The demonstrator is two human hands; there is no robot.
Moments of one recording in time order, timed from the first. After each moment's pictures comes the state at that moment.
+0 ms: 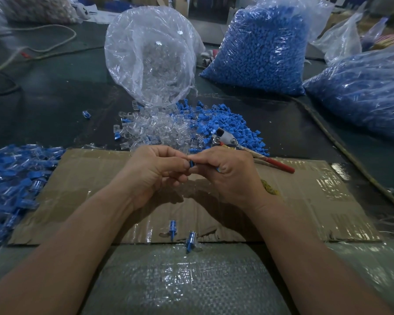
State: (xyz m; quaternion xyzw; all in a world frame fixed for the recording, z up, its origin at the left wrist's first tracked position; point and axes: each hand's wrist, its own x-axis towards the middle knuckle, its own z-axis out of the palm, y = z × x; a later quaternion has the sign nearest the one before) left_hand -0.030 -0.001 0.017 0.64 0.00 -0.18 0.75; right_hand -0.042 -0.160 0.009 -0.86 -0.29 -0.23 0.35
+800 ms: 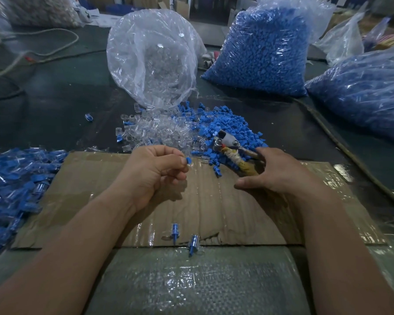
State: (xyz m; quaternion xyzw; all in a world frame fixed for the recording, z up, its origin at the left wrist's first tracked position) left_hand -0.024 0.001 0.010 0.60 0.01 -0.15 0.78; right_hand -0.026 -0.233 0.019 -0.98 0.08 0.10 0.15
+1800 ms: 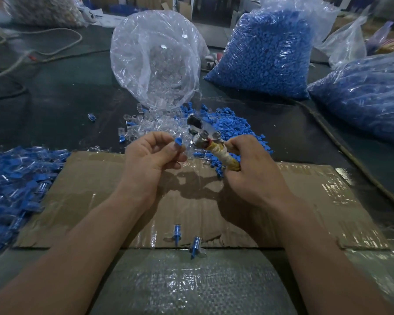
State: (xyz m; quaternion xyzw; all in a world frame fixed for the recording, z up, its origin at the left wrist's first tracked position) left_hand -0.027 -0.002 0.009 0.59 -0.06 0.02 0.80; right_hand -0.041 -0.181 0.017 -0.96 -0.07 -0.12 0.23
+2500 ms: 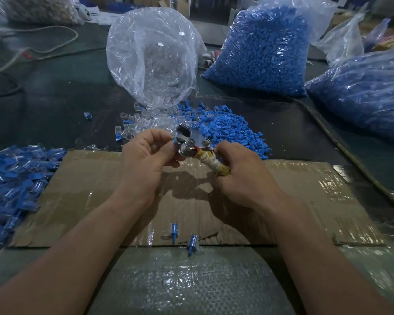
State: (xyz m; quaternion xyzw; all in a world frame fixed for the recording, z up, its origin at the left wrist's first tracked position) left_hand -0.028 -0.006 0.004 0.62 -0.10 0.08 0.77; right_hand -0.042 -0.173 0.017 -0.97 -0.11 -0.06 0.23
